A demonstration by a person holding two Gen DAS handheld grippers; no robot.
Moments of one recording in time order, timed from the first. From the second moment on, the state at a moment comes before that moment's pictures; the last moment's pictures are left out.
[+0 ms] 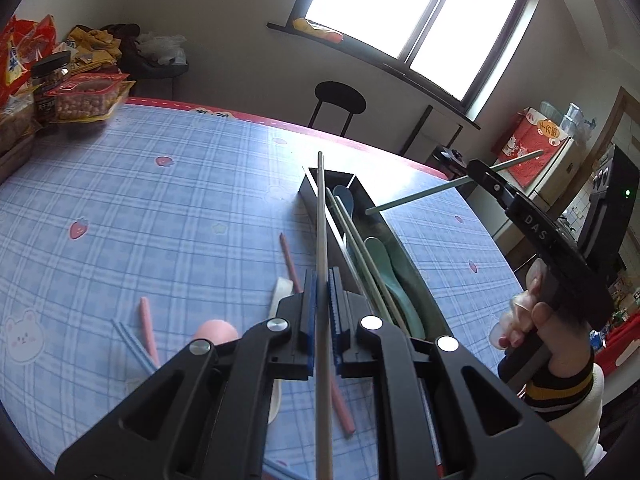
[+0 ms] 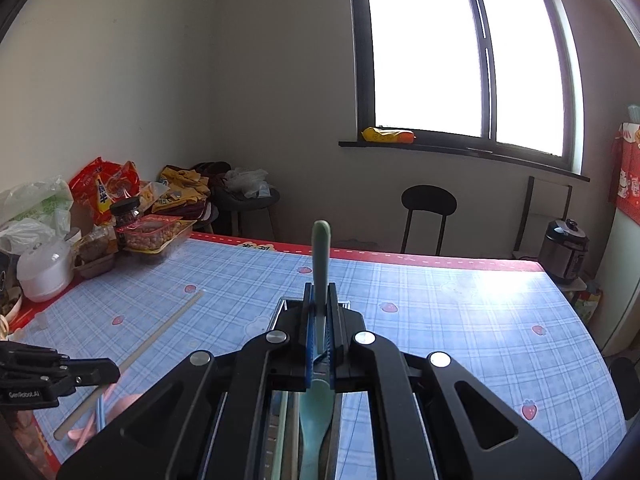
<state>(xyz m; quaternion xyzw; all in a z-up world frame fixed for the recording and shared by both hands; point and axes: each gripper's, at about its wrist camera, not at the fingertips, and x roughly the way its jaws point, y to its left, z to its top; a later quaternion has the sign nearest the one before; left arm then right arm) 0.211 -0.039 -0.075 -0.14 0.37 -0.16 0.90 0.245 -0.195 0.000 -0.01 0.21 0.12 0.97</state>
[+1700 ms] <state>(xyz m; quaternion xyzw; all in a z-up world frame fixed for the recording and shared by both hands) 0.311 -0.128 -0.121 -0.19 0.43 -0.13 0.87 0.285 -0.238 -0.081 0.10 0.38 0.12 0.91</state>
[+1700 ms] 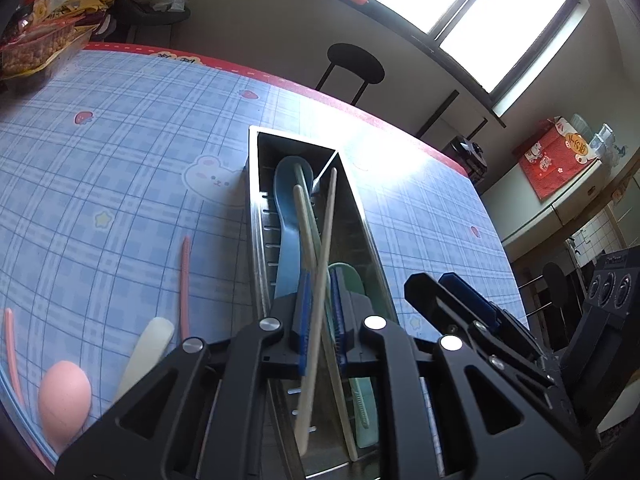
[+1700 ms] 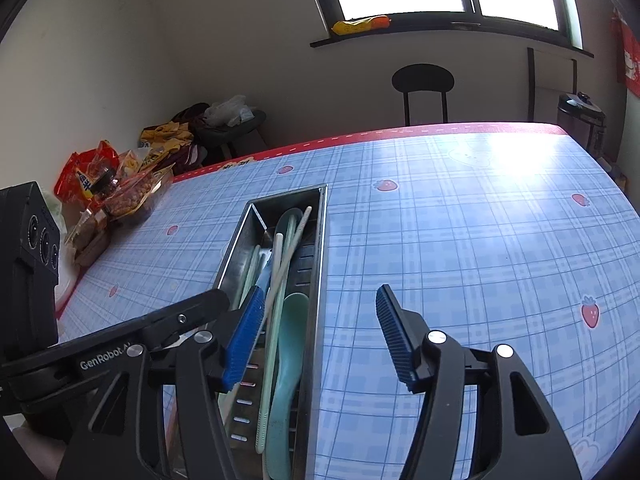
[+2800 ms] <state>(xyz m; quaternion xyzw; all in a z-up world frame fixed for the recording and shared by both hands) 0.104 0.061 -0.093 -0.08 0.33 -0.10 0.94 0.163 -0.104 -0.057 -0.01 0.32 0.25 0.92</state>
